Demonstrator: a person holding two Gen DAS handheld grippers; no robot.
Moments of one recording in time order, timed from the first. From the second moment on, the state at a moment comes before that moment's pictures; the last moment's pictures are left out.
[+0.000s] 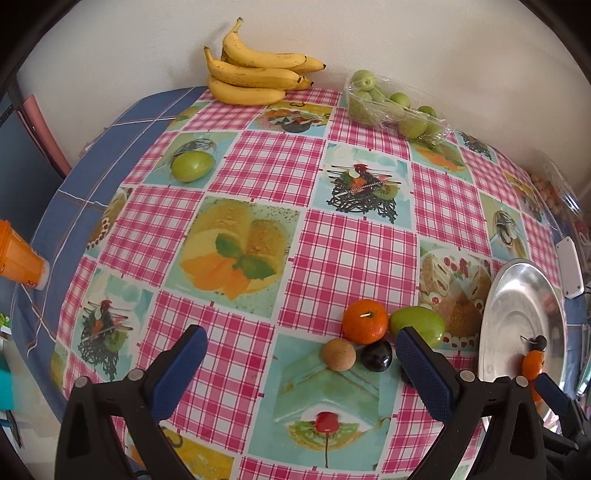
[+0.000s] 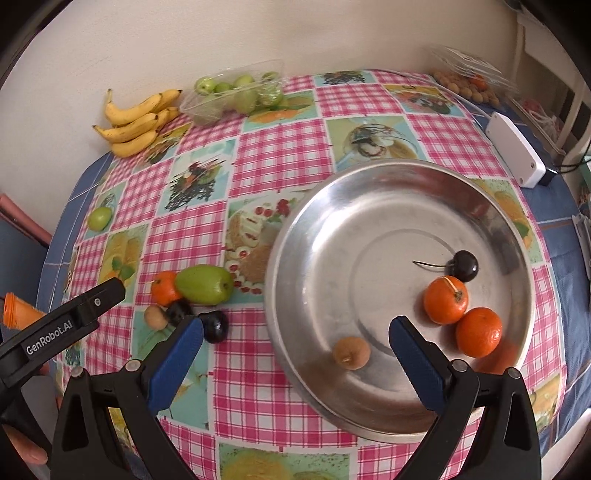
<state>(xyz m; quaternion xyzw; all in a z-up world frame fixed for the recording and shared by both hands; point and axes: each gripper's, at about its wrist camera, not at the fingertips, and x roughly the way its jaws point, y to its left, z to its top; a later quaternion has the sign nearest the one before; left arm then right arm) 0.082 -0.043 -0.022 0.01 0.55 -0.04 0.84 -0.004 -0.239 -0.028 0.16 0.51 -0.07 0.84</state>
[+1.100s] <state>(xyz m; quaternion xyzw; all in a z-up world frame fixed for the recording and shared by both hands) 0.082 0.013 -0.030 -0.08 0.56 0.01 0.82 0.019 -0.182 -0.037 0.15 0.51 0.03 0.85</state>
